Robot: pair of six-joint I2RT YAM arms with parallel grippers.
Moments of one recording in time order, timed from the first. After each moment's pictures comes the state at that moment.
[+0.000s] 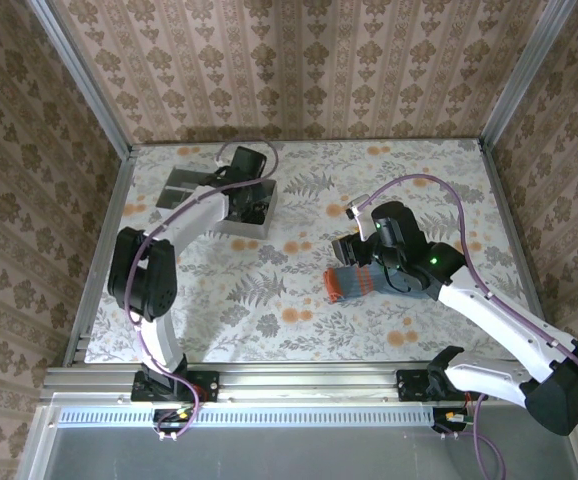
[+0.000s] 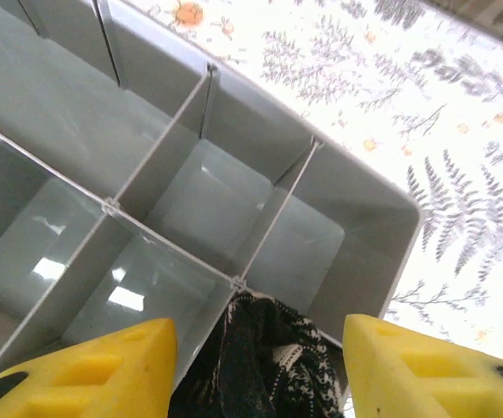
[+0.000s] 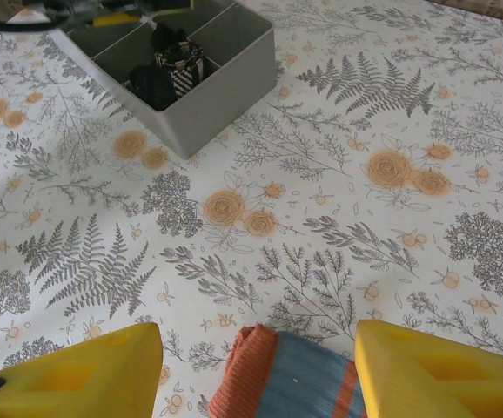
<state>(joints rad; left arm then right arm) -0.49 1.83 1.46 -0.53 -0.27 -0.74 0.60 1.09 0.94 -0.48 0.02 0.11</state>
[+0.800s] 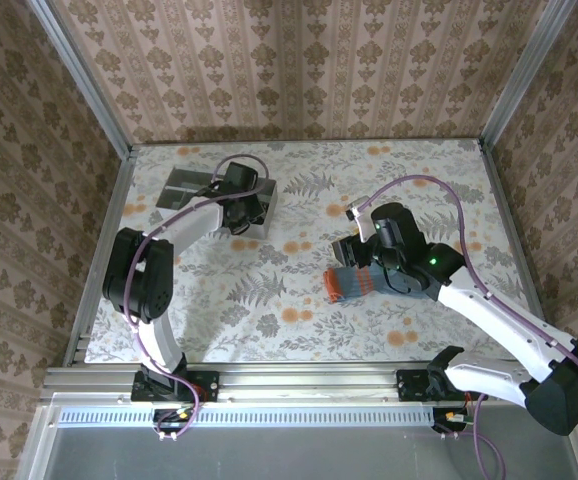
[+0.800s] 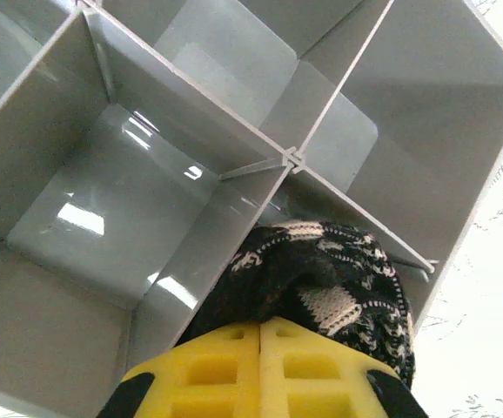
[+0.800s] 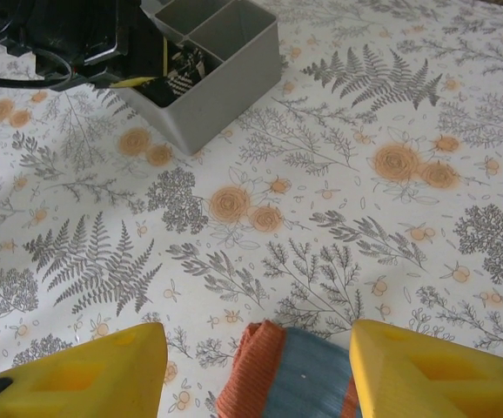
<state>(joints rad) -0.46 1.82 1.29 -0.47 -0.06 -0.84 0.60 1.09 0.92 -0.48 0.00 0.13</state>
